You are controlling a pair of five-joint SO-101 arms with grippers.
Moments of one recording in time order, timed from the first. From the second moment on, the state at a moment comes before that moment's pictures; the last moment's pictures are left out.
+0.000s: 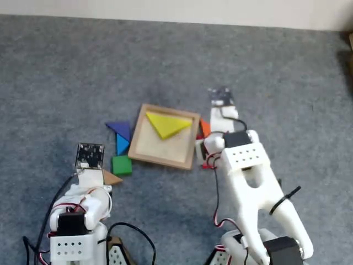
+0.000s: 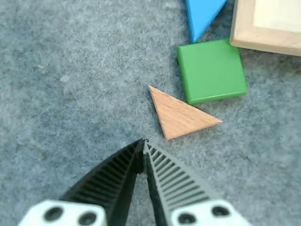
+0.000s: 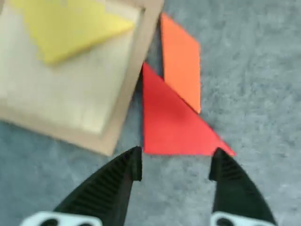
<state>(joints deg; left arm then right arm) -9.4 -101.8 96.0 75.9 -0.7 -19.2 -23.5 42.3 59.6 0.5</state>
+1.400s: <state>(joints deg) -9.4 -101.8 96.0 75.9 -0.7 -23.6 9.0 24.8 64.2 14.5</state>
